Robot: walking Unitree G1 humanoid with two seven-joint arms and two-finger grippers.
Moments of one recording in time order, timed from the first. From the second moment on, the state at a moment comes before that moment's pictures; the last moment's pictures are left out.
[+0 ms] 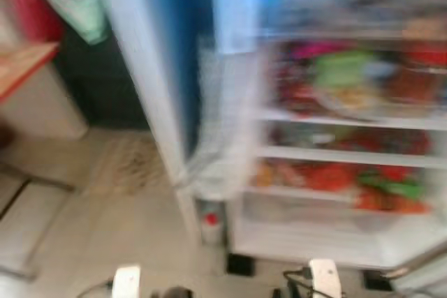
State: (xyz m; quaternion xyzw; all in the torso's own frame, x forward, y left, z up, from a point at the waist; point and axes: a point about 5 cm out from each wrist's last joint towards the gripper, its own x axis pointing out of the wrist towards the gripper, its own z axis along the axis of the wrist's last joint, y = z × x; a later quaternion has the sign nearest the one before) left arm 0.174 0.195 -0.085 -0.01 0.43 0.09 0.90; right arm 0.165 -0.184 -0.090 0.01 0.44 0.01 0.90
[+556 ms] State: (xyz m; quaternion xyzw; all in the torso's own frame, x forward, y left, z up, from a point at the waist) left arm 0.177 0.185 -0.085 -0.01 0.42 0.10 0.90; right arm 0.169 -0.170 -0.089 0.05 0.43 0.02 0.90
